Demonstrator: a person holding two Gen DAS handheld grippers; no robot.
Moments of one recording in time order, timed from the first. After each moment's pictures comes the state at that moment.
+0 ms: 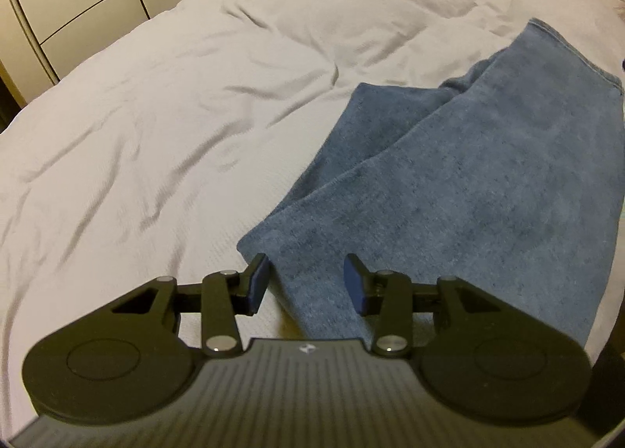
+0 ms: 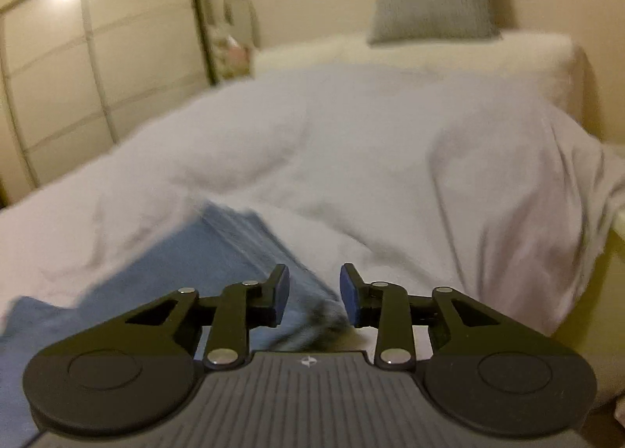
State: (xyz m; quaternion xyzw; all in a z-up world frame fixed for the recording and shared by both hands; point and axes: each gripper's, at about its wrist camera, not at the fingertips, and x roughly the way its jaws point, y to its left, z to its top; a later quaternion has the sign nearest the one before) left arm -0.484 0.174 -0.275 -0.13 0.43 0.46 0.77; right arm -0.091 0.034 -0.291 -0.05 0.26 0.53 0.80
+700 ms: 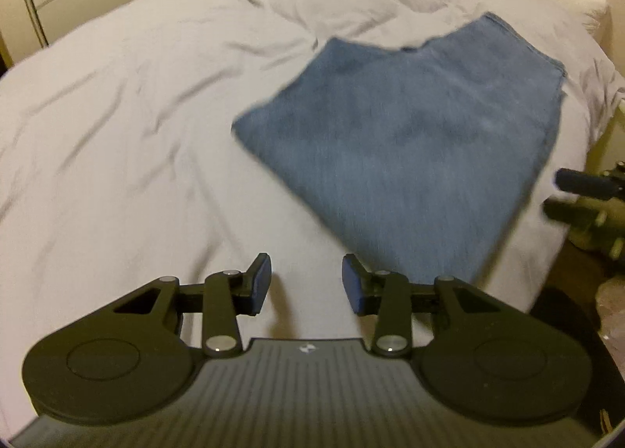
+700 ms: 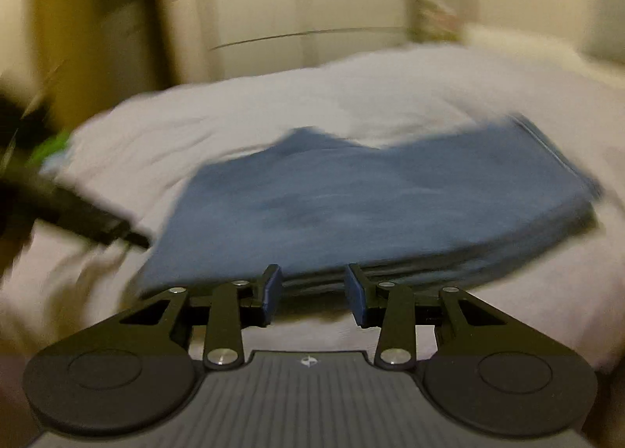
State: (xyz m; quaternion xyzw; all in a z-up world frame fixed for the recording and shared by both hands) left arm -0.559 0.084 -0.282 -0.20 0.40 0.43 0.78; right arm -0.337 -0.046 -0.323 -0.22 0.18 0.73 0.62
